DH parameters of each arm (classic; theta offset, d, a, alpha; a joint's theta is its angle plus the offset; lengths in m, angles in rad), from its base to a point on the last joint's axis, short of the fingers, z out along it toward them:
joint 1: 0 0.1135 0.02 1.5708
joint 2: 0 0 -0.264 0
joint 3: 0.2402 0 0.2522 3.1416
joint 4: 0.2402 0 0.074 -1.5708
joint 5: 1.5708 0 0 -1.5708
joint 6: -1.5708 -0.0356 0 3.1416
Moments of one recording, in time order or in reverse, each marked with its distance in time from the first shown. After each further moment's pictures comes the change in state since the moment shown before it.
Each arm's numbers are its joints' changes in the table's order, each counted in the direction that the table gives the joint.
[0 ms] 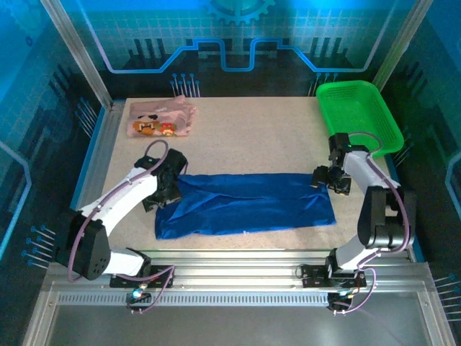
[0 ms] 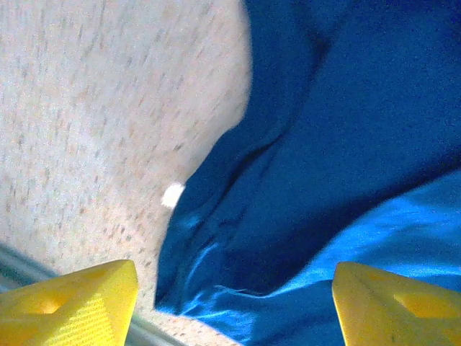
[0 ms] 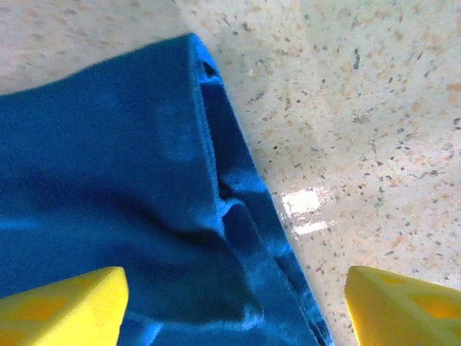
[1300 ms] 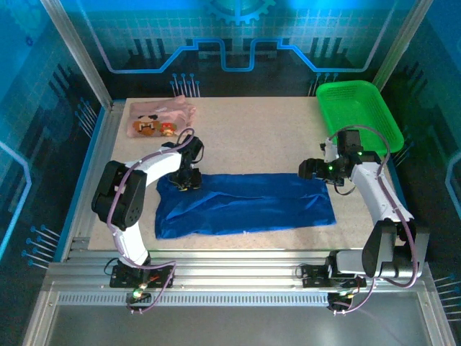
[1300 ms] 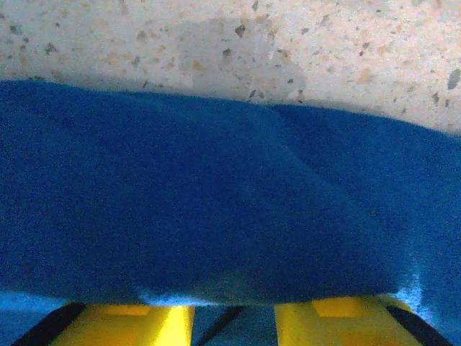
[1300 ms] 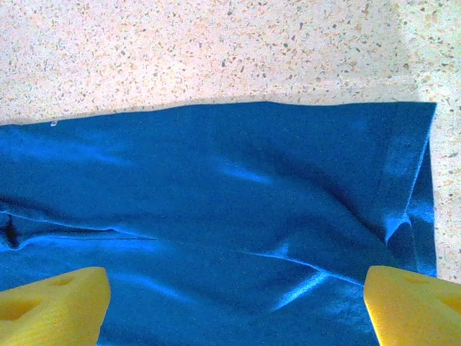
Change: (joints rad) left arm 0.035 -0.460 0.153 -0.342 0.235 -0.318; right arm 0.009 0.208 -0.025 -0.061 -0.358 0.174
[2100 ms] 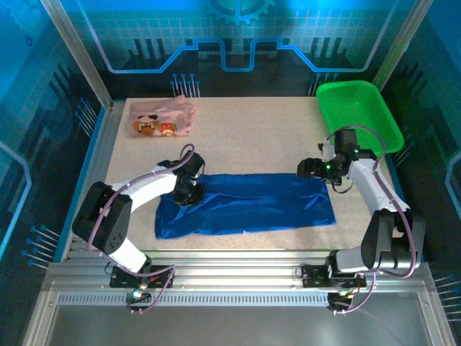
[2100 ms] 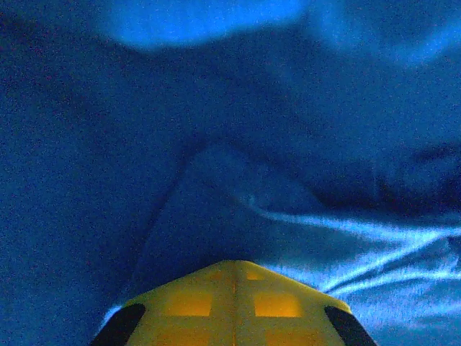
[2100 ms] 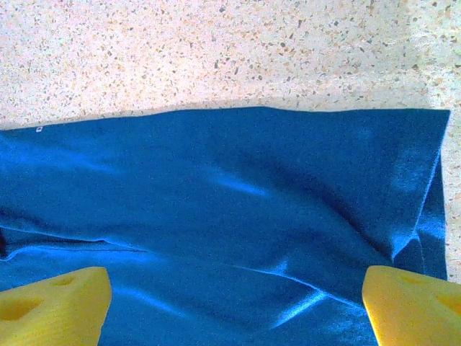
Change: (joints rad) left arm -0.117 0.246 -0.254 -0.073 0.097 0.004; right arm 0.006 -0.065 0.000 -0.038 0.001 -0.008
